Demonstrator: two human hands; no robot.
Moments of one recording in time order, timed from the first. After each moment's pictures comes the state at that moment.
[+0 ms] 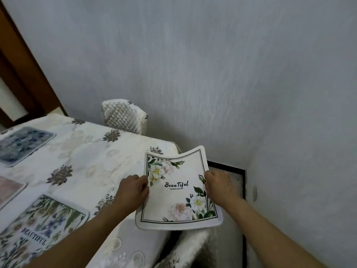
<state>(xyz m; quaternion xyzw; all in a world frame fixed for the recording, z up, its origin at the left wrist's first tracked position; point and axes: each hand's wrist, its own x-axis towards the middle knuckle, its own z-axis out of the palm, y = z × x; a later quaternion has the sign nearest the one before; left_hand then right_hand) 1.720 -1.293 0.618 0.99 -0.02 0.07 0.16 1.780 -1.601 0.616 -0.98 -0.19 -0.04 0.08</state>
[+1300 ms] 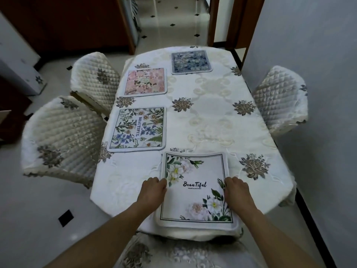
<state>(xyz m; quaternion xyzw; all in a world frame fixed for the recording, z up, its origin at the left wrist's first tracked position) 1.685 -1.316 0.474 0.83 0.54 -0.02 0.13 1.984 -1.400 0.471 -0.78 -0.61 0.14 0.01</state>
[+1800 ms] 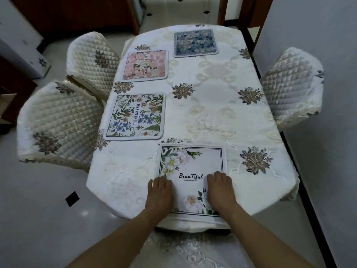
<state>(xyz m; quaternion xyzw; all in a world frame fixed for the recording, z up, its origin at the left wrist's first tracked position) 1.731 -1.369 0.445 0.81 0.57 -0.09 0.08 1.957 -1.395 0.453 -0.72 -0.67 0.14 -0.04</state>
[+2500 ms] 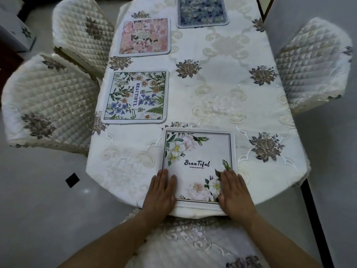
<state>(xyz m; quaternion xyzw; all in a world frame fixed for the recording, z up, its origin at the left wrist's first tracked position) 1.691 -1.399 0.411 0.86 0.49 -0.02 0.12 1.974 -1.451 0.405 -0.68 -0.72 0.15 0.00</state>
